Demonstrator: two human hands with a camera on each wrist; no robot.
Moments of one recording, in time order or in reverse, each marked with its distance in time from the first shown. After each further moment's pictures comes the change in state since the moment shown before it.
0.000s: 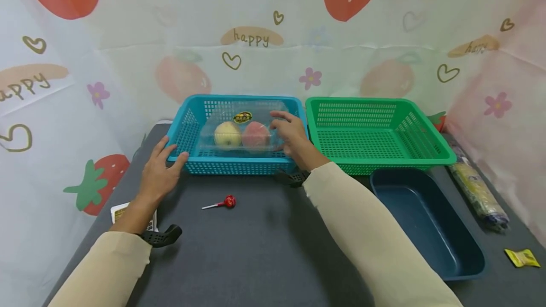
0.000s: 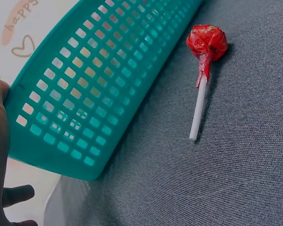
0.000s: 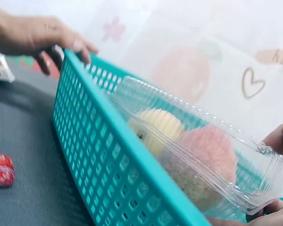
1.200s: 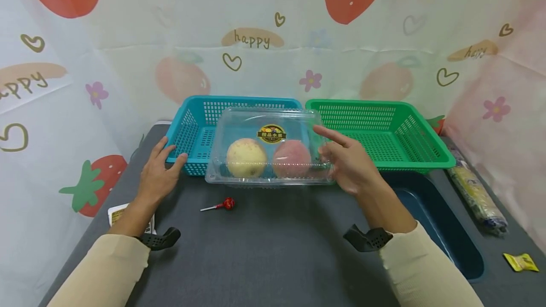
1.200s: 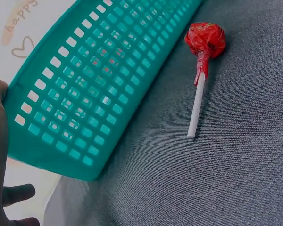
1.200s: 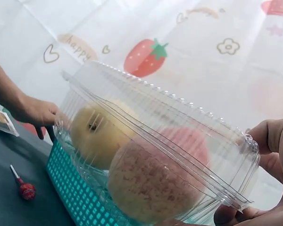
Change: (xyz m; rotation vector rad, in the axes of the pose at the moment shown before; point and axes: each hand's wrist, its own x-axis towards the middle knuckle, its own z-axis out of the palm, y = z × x) left_hand -0.001 0.001 0.001 -0.002 0.021 0.020; right_hand -0.129 -0.034 -0.093 0.036 -0.184 -0.090
